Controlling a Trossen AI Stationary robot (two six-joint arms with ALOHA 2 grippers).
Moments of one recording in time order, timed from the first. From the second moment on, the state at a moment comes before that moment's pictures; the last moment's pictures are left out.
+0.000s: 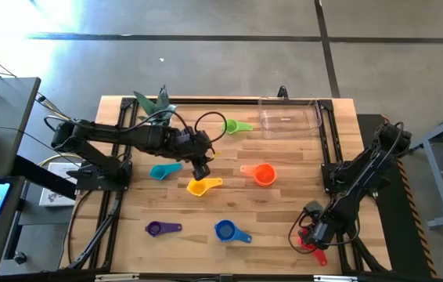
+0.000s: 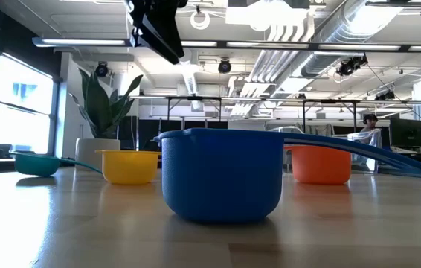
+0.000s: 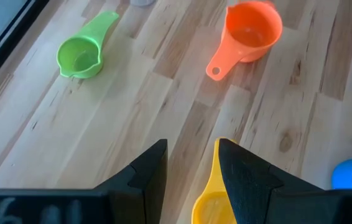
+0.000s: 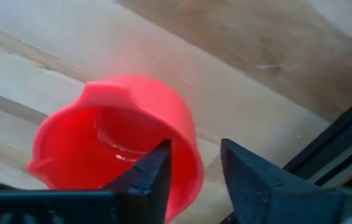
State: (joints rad) left arm -0.04 1.49 1.32 -0.78 -0.26 -0.37; right arm 0.96 1.43 0.75 -0.72 -0.17 2.04
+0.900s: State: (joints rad) left arm -0.01 1.49 1.32 -0.66 -0.26 -0.41; right arm 0.77 1.43 0.87 -0.74 0.00 2.17
